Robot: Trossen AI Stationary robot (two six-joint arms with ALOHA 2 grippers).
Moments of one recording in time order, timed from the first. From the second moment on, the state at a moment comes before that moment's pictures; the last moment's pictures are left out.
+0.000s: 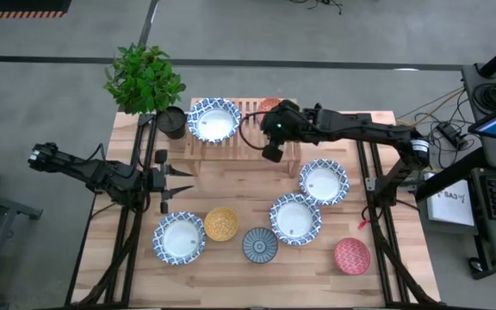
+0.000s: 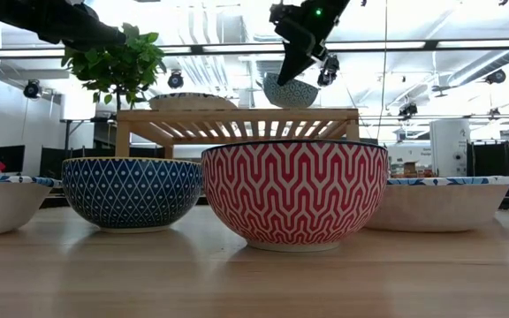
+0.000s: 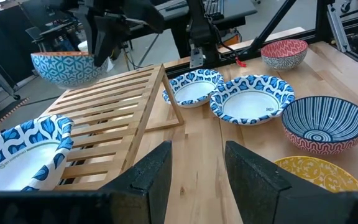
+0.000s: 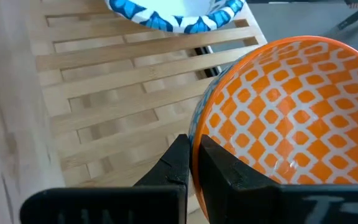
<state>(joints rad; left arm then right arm) -0.32 0.50 0.48 -0.24 -0.46 0.17 -0.25 1.66 1.61 -0.77 0.30 -0.10</state>
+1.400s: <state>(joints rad) -0.32 0.50 0.48 -0.24 -0.46 0.17 -0.24 1.73 1.63 -0.73 0.37 -0.10</state>
